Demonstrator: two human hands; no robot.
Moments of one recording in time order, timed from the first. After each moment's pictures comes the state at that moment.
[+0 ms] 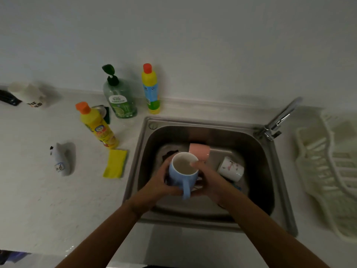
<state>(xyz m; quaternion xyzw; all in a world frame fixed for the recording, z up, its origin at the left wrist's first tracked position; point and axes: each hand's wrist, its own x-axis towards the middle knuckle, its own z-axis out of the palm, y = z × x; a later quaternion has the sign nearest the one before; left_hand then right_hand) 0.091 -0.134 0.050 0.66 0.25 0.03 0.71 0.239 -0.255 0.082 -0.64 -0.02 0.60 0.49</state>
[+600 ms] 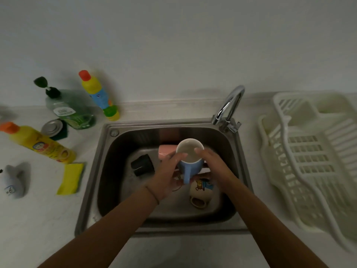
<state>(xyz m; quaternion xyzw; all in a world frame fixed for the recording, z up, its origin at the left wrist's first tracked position) 0.267 -0.233 0.040 0.41 0.41 0.00 0.81 0.373 -0.351 0.059 -0.69 -0.04 0.45 0.57</state>
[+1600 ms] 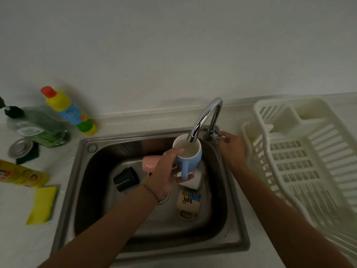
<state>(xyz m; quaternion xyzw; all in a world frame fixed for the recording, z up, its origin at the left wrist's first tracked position) 0.346 -0.234 0.041 0.35 0.41 -0.02 0.84 0.527 -0.376 -0.008 -0.89 -0.09 0.13 0.43</state>
